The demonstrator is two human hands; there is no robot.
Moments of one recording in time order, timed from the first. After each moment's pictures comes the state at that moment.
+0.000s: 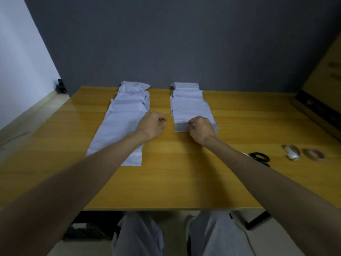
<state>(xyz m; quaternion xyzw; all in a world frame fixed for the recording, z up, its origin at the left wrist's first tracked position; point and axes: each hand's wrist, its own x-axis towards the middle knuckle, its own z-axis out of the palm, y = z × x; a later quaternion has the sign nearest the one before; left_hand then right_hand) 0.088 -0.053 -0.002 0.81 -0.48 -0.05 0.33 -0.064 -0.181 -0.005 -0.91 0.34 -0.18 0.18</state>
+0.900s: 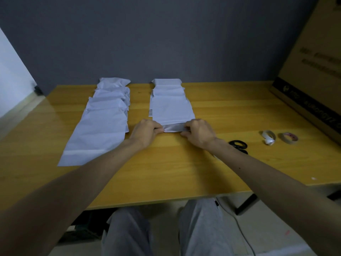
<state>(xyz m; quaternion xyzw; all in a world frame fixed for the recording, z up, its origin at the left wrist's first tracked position) 0.042 -0.066 -0.029 0.78 -0.56 -0.05 0.28 -0.133 -0.191 -0.010 -0.94 0.32 -0.10 0.08</state>
